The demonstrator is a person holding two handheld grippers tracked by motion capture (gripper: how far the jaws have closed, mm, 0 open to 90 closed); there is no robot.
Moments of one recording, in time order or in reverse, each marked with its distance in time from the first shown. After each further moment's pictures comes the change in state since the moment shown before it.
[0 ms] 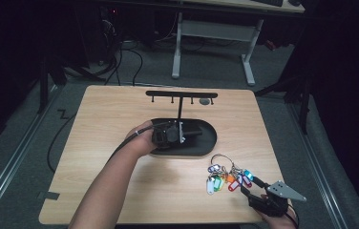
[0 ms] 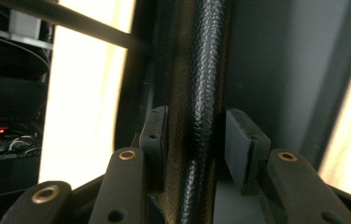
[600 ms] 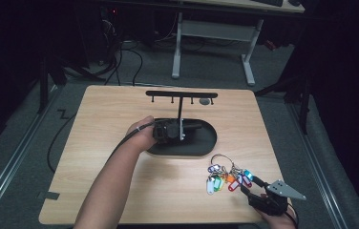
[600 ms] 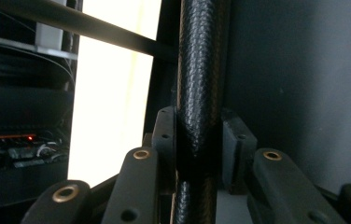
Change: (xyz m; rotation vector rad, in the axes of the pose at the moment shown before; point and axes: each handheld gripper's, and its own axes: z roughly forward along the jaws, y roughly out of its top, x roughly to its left) left arm 0.018 0.003 0.008 -0.001 0.064 0.032; right arm -0.002 0.000 0.003 0.002 -0.001 0.015
